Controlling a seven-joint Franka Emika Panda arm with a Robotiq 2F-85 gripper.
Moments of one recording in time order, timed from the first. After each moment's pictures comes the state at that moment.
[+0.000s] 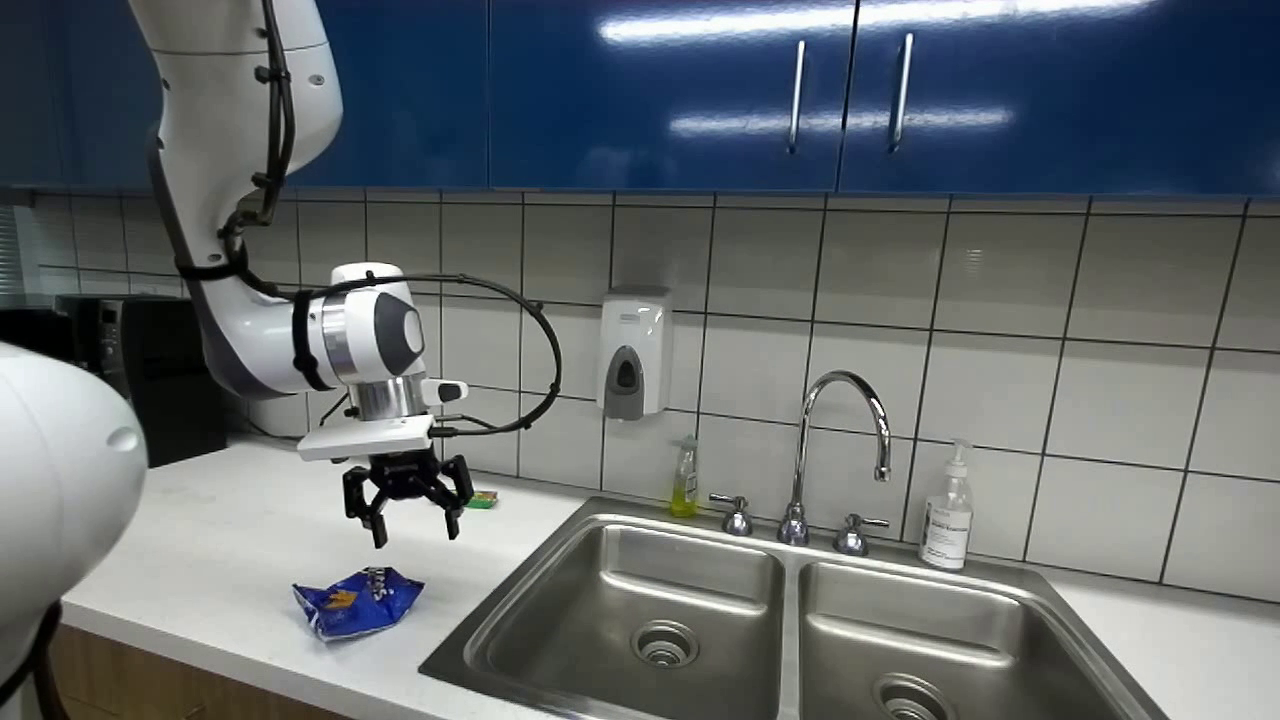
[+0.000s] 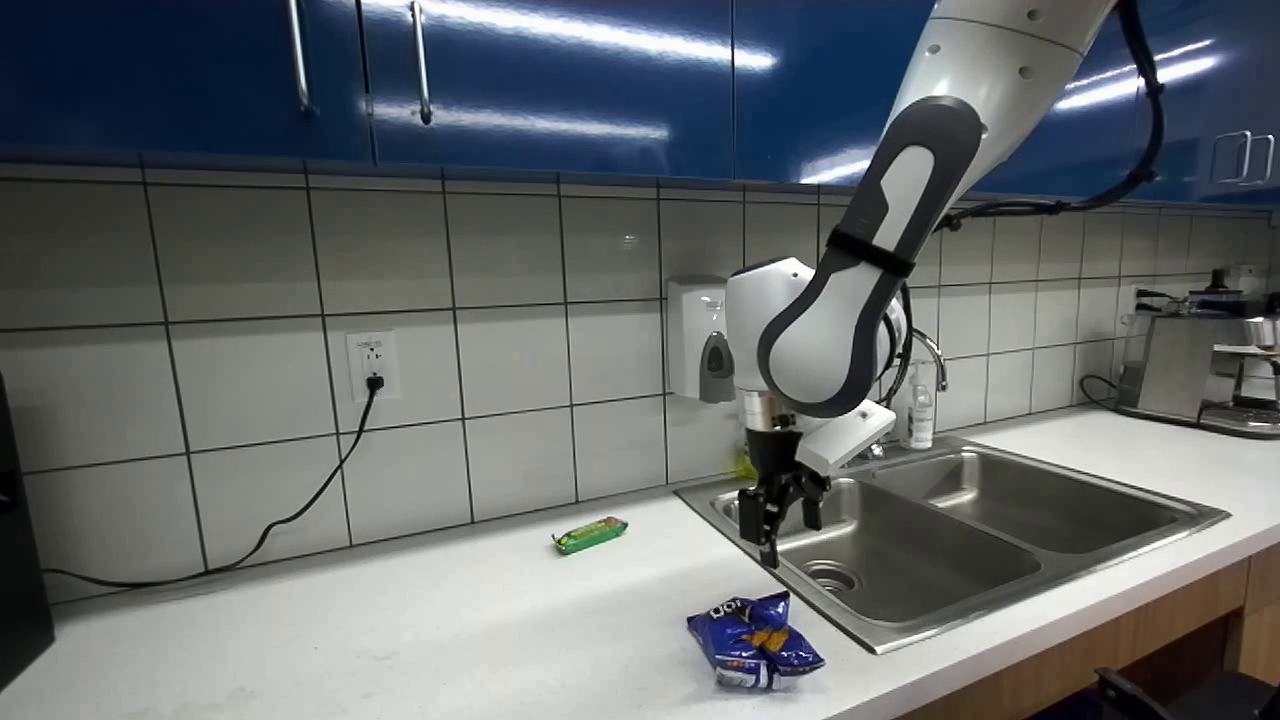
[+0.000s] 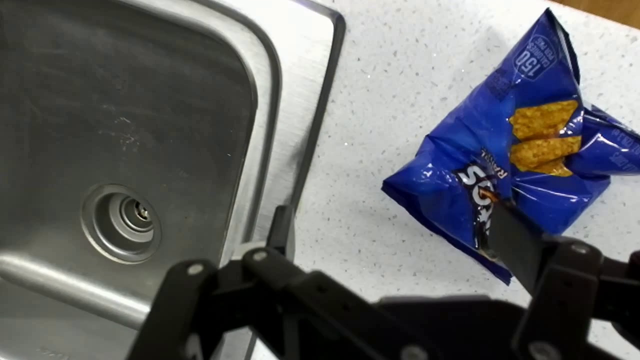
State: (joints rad) arm 0.17 0.08 0.04 -2.56 -0.35 2.63 0.14
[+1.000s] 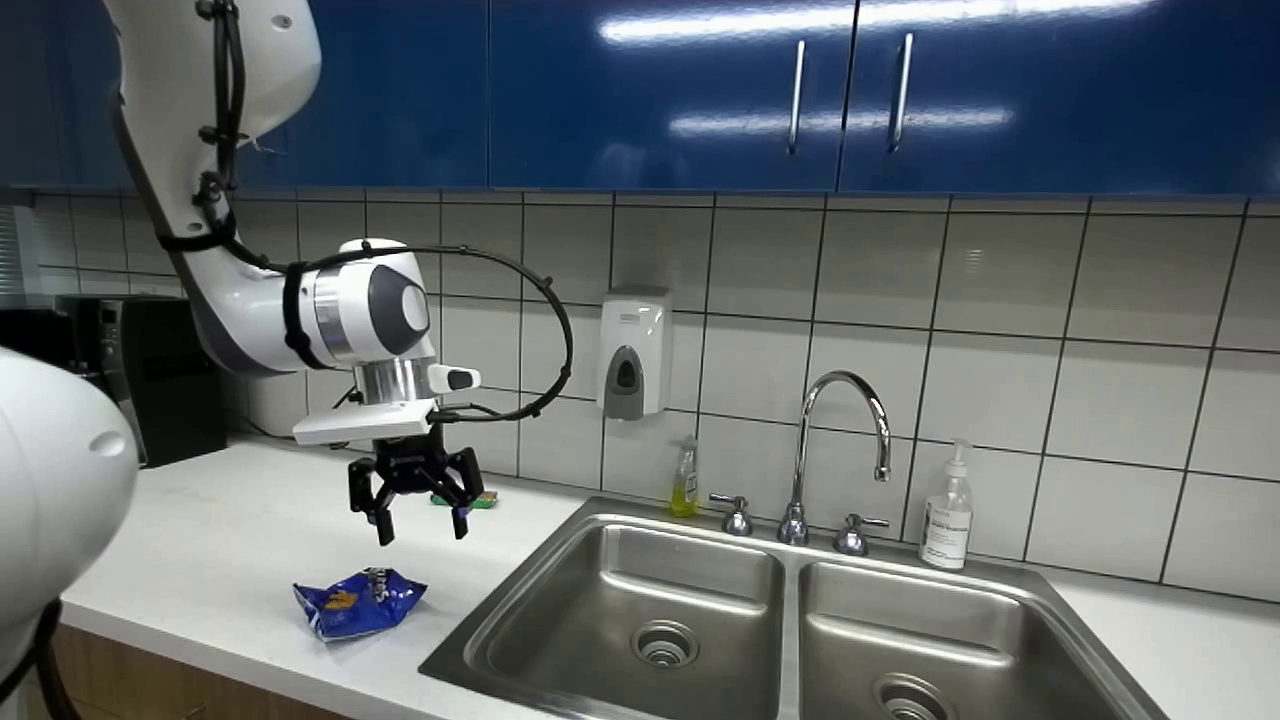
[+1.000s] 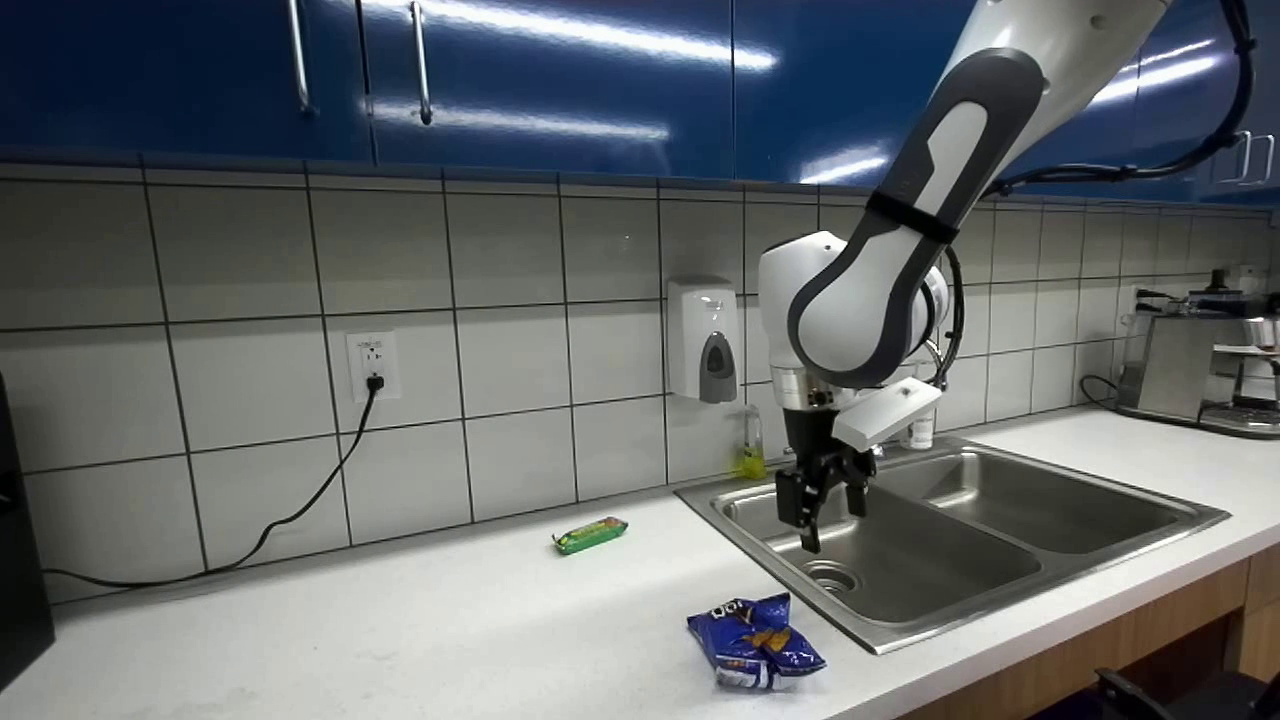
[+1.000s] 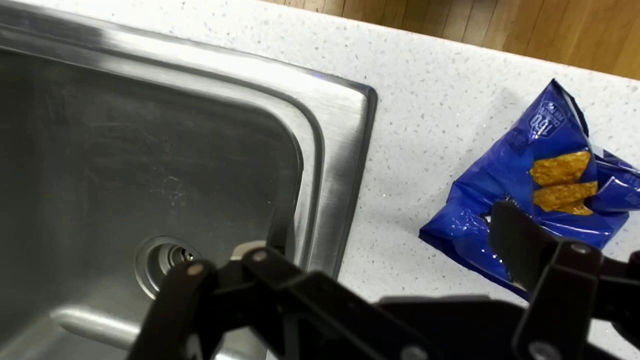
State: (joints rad) arm 0.12 -0.06 0.04 -2.64 -0.31 2.53 0.14
